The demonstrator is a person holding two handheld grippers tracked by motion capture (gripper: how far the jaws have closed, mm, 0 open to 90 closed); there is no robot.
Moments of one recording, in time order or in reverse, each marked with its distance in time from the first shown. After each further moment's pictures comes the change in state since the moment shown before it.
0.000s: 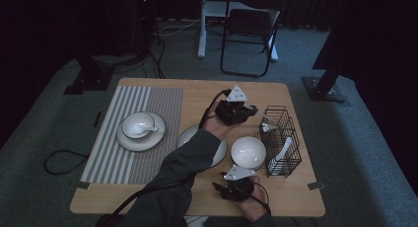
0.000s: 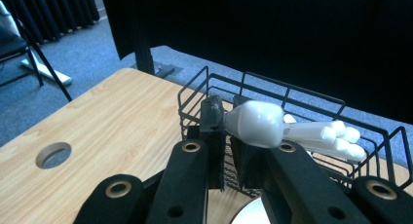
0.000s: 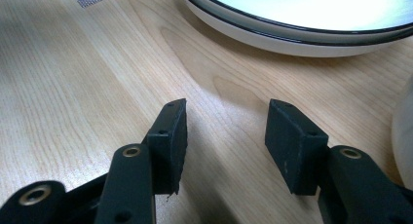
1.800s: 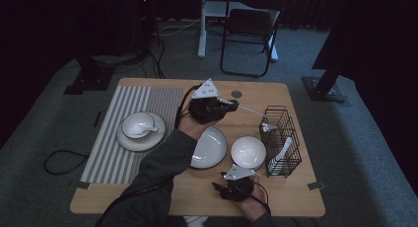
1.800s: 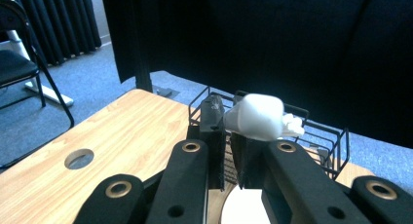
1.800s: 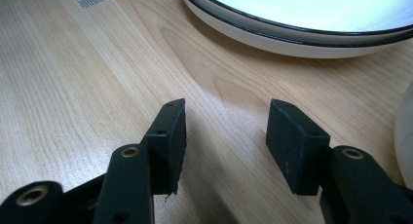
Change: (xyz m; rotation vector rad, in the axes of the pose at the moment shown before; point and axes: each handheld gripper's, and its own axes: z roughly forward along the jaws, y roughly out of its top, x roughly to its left) left arm 0.013 -0.004 -0.079 -0.112 -0.025 -0.015; right arm 0.000 0.001 0.001 -0.002 0.004 -0.002
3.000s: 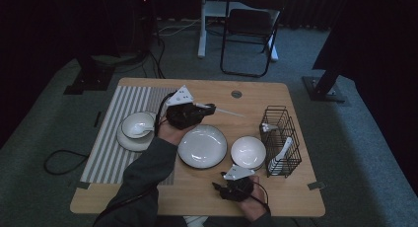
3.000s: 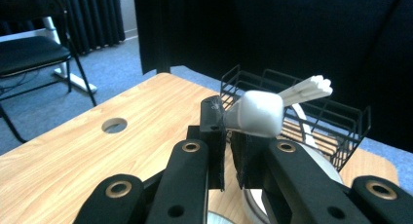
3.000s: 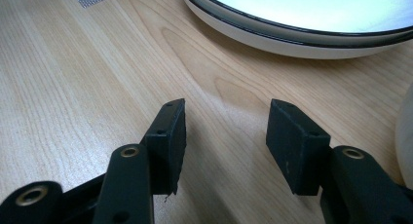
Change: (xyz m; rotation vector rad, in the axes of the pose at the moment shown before) left arm 0.018 -0.039 -0.044 -0.007 0.087 -0.052; right arm 0.000 0.000 0.000 0.001 0.000 -0.001
